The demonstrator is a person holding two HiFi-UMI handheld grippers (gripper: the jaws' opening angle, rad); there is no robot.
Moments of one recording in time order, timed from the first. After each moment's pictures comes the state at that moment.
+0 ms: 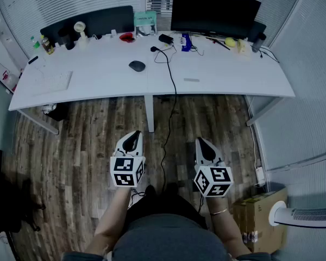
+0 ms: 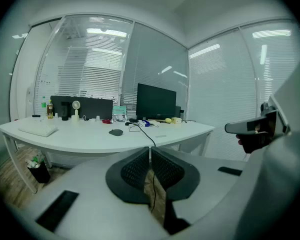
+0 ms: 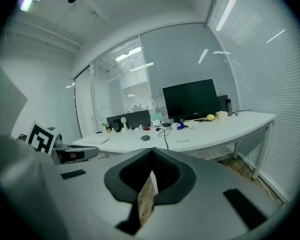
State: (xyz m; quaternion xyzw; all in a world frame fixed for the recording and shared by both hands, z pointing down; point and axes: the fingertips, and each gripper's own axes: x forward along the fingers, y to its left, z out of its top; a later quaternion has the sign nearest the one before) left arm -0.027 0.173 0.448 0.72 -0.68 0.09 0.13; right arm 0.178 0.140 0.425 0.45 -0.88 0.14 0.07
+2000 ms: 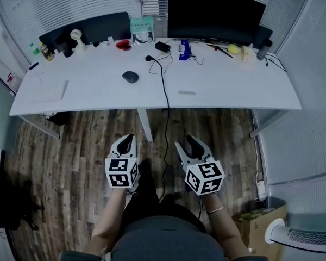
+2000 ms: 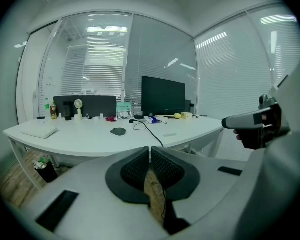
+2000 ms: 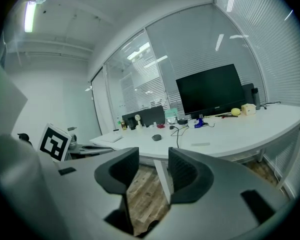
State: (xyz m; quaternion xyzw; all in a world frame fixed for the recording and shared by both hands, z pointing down) left arm -0.019 0.097 0.468 0.68 -0.71 0.12 0.14; right arm 0.154 0.058 0.439 0.33 -0.93 0.15 0.09
